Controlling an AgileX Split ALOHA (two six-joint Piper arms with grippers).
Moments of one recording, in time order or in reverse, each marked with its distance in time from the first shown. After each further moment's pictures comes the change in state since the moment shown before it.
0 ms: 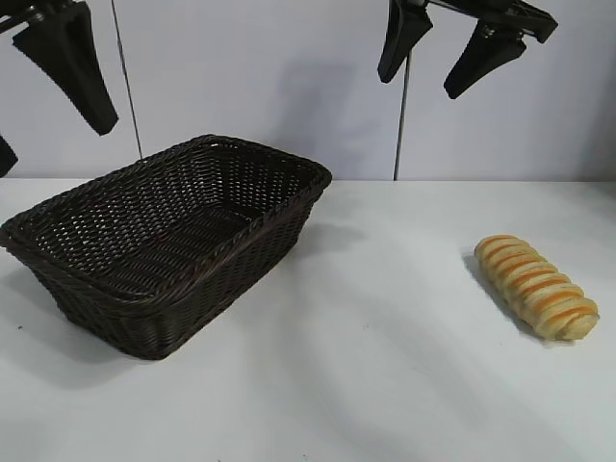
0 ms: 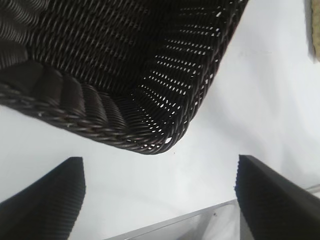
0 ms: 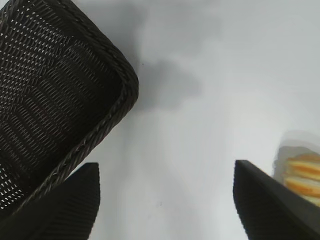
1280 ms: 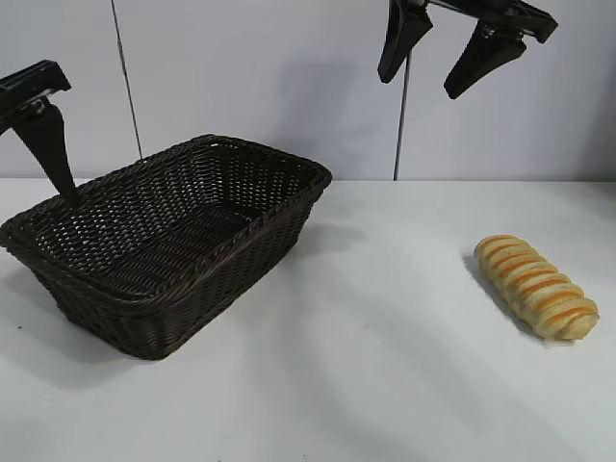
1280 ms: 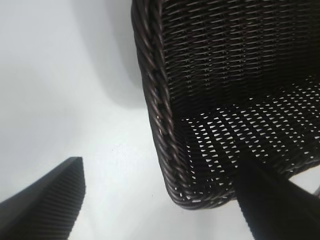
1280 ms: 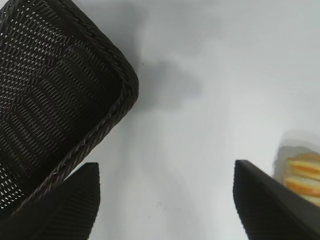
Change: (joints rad) left arm 0.000 0.003 0.190 0.023 -0.252 -0.556; right arm 0.000 0.000 0.000 0.000 0.000 0.000
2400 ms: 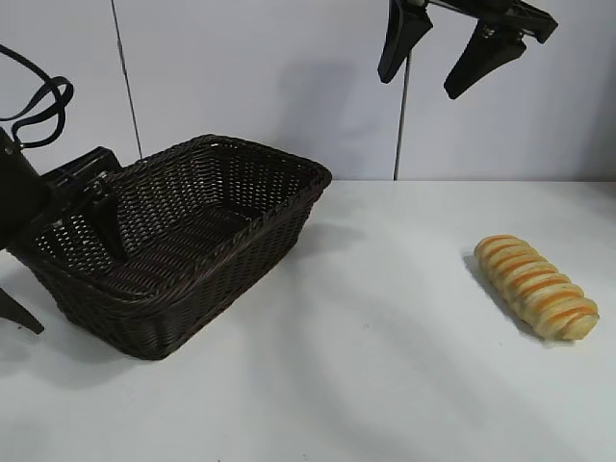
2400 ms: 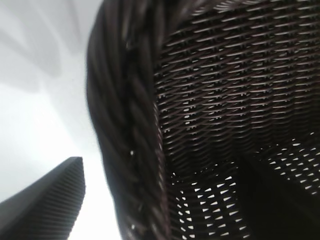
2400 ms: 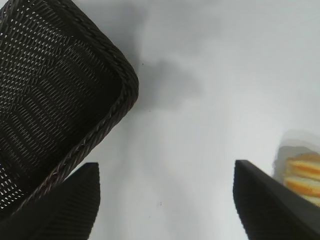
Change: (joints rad) left arm -0.014 0.237 0.000 -0.076 -0.208 0.080; right arm 0.000 0.000 0.000 0.000 0.000 0.000
